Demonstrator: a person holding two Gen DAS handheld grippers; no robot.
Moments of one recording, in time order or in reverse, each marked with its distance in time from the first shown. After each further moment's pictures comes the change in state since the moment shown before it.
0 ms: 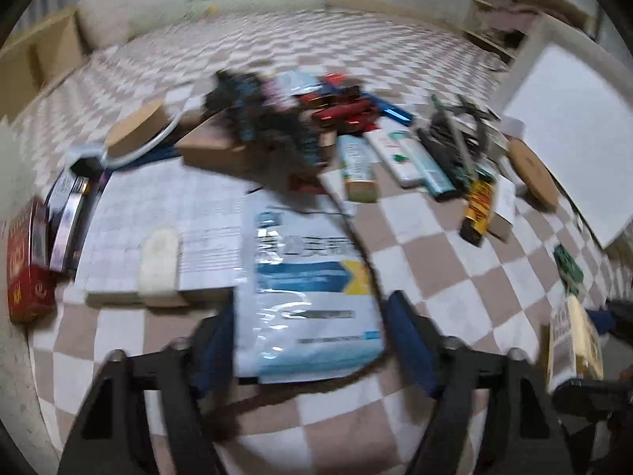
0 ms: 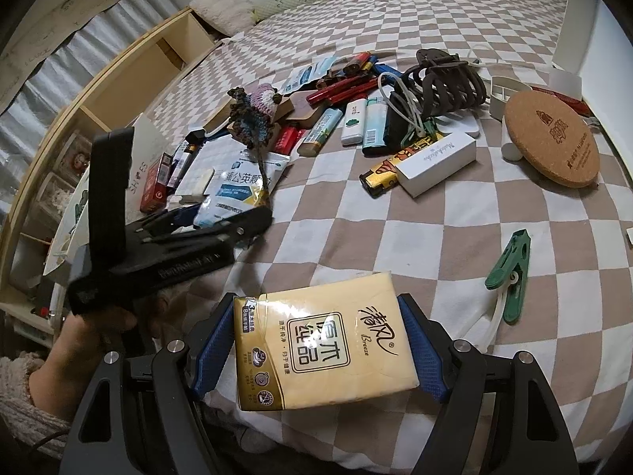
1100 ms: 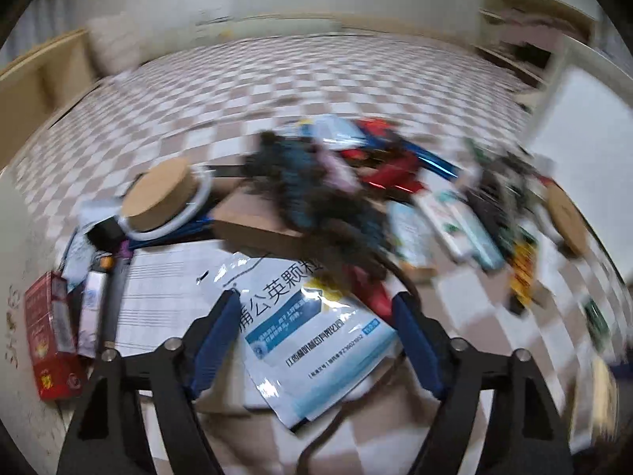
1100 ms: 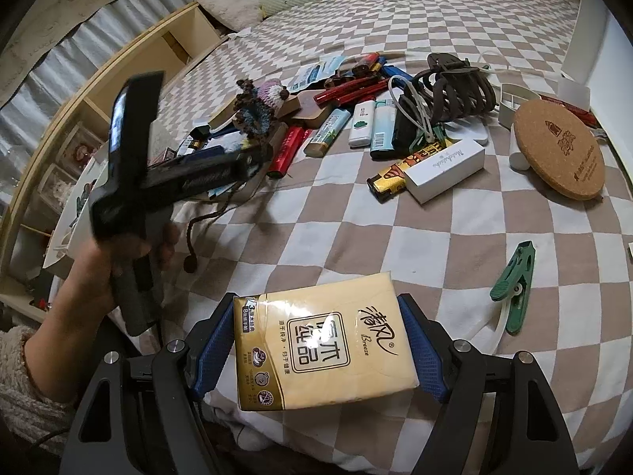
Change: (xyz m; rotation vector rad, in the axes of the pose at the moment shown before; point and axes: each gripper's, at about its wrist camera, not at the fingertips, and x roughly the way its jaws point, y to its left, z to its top) left arm 0.007 0.032 0.039 0.018 -0.073 0.063; right arm 0.001 0.004 0.006 -0.031 0.011 0.002
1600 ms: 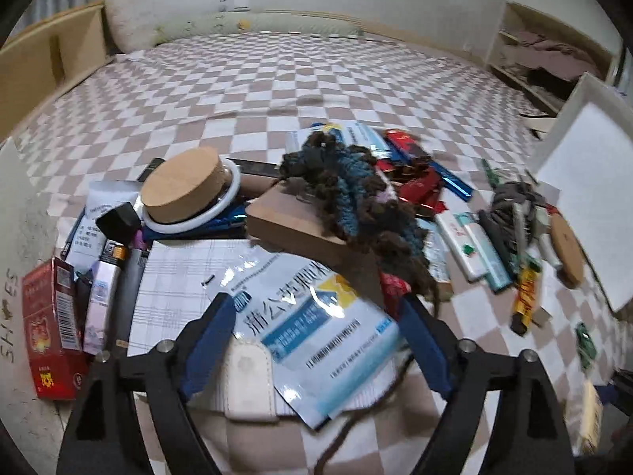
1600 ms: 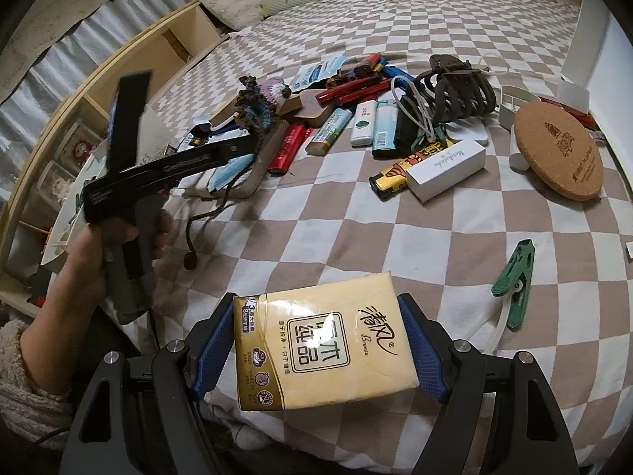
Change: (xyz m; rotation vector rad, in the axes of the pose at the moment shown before) left arm 0.007 0.029 0.013 -0.138 0.016 0.021; right arm 0.000 0.004 -0.003 -0.015 -0.002 -0.013
